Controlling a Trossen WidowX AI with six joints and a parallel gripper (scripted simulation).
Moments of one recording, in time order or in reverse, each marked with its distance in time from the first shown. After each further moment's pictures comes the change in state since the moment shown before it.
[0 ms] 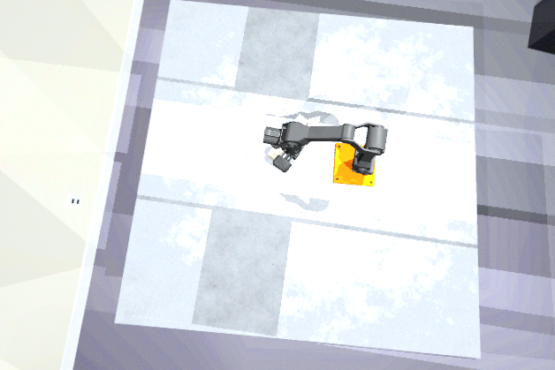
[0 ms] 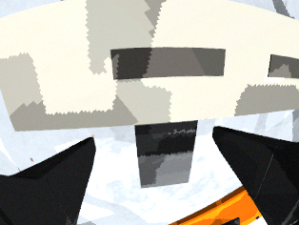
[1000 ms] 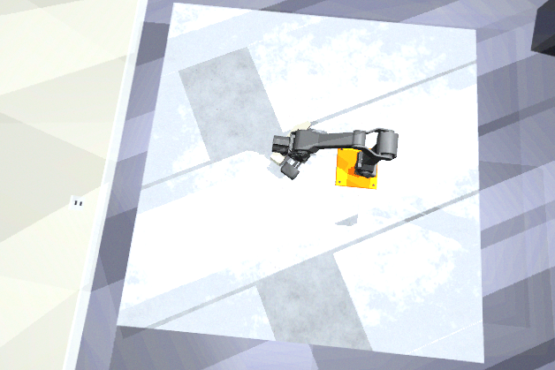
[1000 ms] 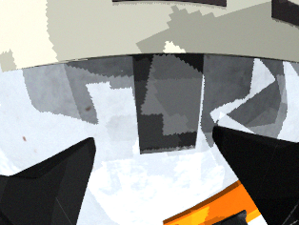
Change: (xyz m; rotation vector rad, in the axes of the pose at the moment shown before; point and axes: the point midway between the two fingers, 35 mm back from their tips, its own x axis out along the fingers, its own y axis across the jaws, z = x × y) arm 0.001 0.002 -0.026 0.002 -0.009 0.002
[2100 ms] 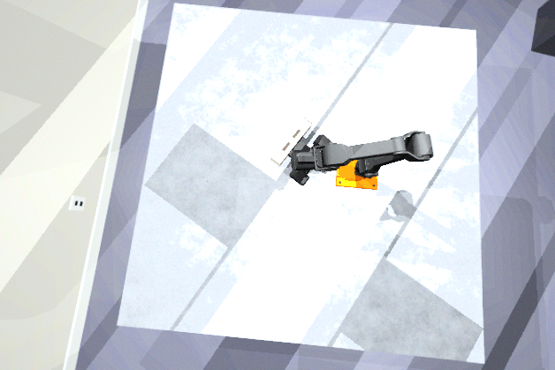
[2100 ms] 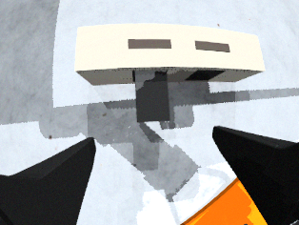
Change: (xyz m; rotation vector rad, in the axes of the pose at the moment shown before) arm -0.049 0.001 -0.021 -0.022 -0.421 -0.026
